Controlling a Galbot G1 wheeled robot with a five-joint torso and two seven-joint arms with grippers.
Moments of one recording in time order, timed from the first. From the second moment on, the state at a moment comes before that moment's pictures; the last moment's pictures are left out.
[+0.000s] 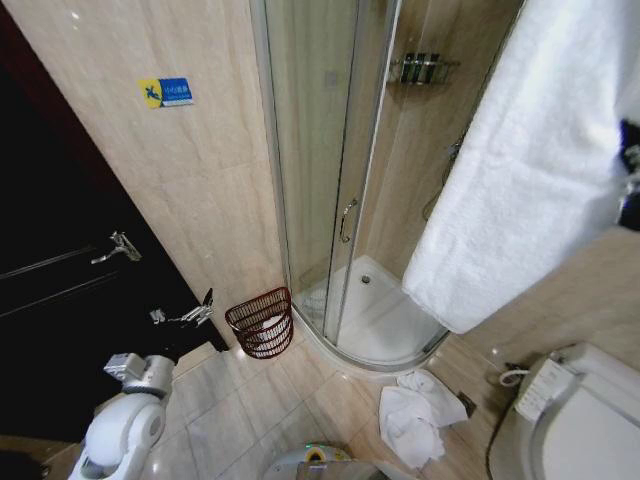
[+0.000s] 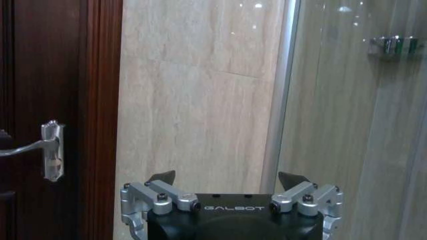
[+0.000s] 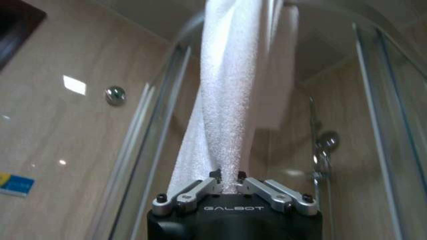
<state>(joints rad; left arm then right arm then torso) 1.62 -1.18 -0.78 -2.20 -0.55 0.08 -0.04 -1.80 0.93 1.56 2.50 1.04 0.12 -0.06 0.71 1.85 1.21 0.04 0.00</state>
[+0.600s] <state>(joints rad) 1.62 -1.18 -0.78 -2.20 -0.55 0.08 -0.04 -1.80 1.01 1.39 2.37 0.91 0.15 -0.11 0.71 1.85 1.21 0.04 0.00</state>
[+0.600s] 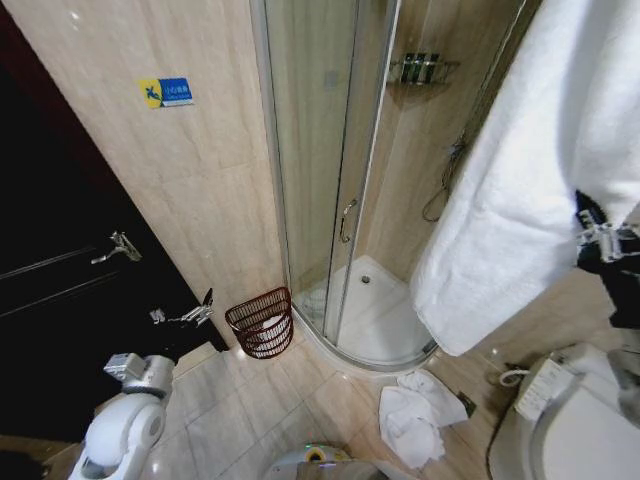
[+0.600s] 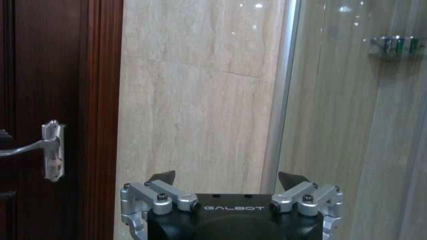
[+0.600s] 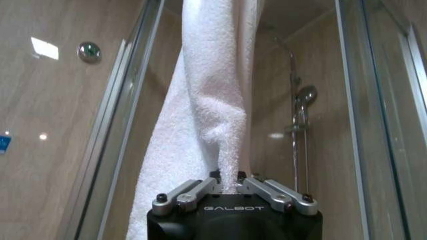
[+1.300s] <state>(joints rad) 1.62 -1.18 -0.78 -2.20 -0.55 0.08 -0.04 -1.80 1.06 1.22 2.24 0.79 0.25 -0.25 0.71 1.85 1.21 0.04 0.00</state>
